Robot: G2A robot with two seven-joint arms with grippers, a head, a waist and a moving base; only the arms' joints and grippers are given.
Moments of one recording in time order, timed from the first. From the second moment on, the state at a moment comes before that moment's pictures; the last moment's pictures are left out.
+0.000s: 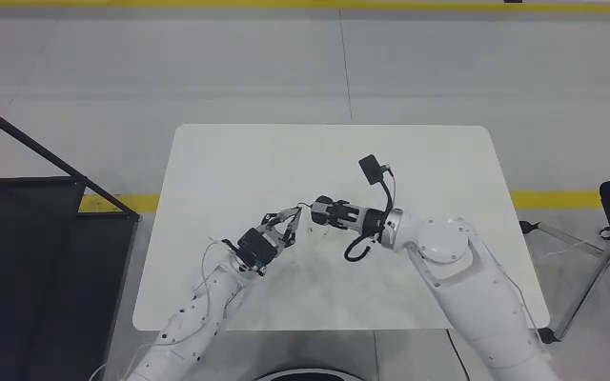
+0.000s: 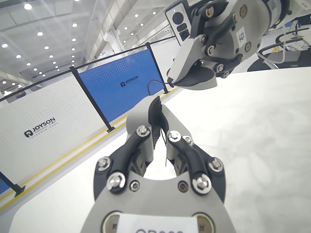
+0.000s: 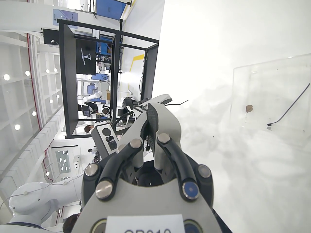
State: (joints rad) left arm 1.23 -1.27 -1.12 -1.33 1.74 -0.11 0.79; right arm -0.95 -1.18 1.06 -1.66 0.08 0.16 0.77
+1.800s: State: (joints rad) left arm 1.27 -1.31 -1.11 -1.52 0.94 -0.46 0.49; right arm -1.12 -1.15 1.18 -1.72 0.13 -0.29 0.78
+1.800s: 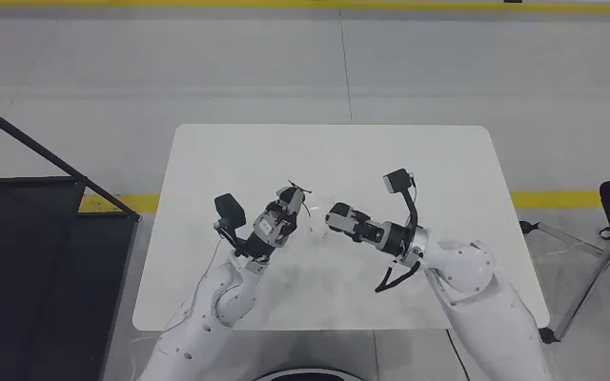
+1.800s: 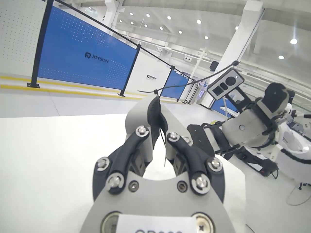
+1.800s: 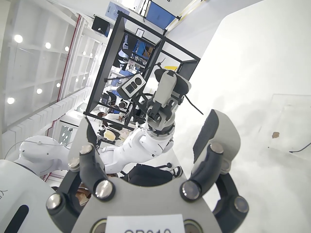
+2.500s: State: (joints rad) left arm 1.29 -1.32 -1.13 -1.58 0.69 -0.53 0.34; right arm -1.06 -1.16 1.12 -1.65 0.05 -0.29 0.76
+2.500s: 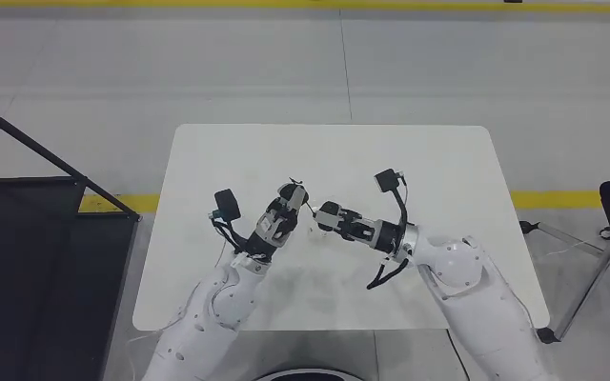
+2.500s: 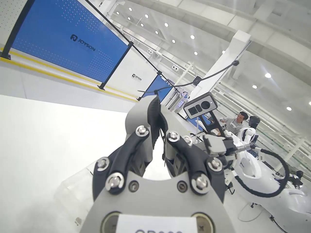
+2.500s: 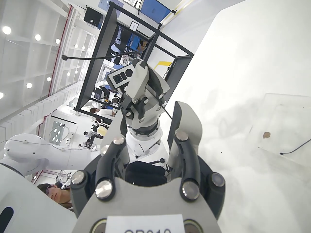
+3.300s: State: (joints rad) left arm 1.29 -1.33 -1.14 -1.57 0.71 -0.54 0.32; right arm -1.03 -1.17 1.09 -1.62 0.04 -0.27 0.74
